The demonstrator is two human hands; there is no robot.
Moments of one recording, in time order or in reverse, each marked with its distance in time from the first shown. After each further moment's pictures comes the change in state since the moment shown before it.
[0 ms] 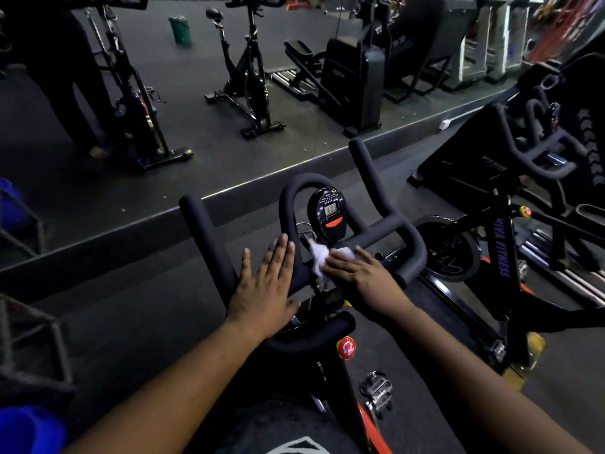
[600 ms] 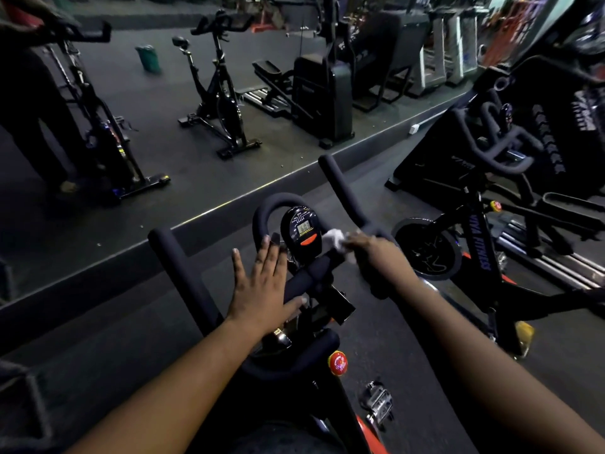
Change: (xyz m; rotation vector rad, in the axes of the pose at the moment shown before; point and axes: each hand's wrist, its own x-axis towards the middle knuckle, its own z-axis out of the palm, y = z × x) left_hand 0.047 0.015 -0.028 0.017 -0.091 0.011; right_hand 0.012 0.054 -0.056 0.135 -0.038 0.505
